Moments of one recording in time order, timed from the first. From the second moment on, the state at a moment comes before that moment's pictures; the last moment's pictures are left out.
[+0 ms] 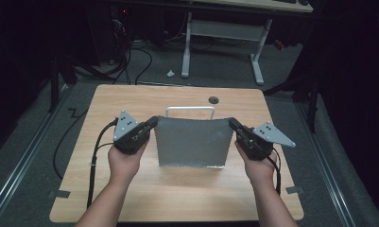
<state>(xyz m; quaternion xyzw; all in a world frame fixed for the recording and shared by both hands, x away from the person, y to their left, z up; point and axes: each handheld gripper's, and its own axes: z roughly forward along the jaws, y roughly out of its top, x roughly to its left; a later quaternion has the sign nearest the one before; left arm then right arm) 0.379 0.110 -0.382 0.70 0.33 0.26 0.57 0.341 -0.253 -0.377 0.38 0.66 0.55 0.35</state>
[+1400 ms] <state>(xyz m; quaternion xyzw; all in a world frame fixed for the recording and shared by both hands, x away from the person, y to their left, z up) 0.491 0.088 -0.403 0.75 0.38 0.24 0.48 0.473 -0.251 -0.396 0.44 0.69 0.50 0.30</state>
